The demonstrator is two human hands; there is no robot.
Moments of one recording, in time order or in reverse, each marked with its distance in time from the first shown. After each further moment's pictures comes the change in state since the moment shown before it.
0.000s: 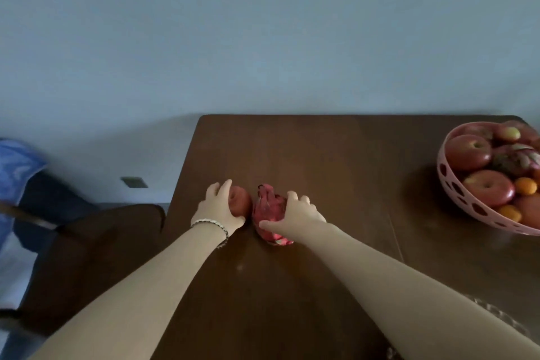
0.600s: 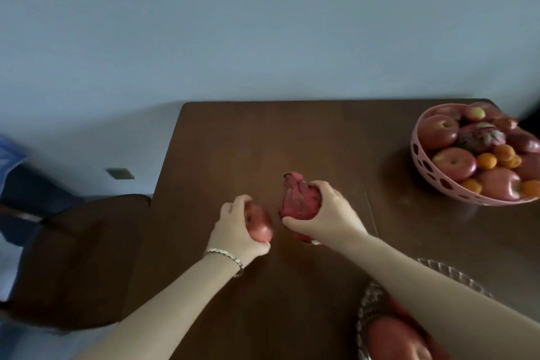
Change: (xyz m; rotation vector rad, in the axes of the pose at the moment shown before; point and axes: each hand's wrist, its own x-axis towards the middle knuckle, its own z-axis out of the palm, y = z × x) left_hand -0.086 0.032 0.038 -0.202 -0.014 0.150; right_hand -0.072 0.070 -0.021 0.339 0.270 -0.104
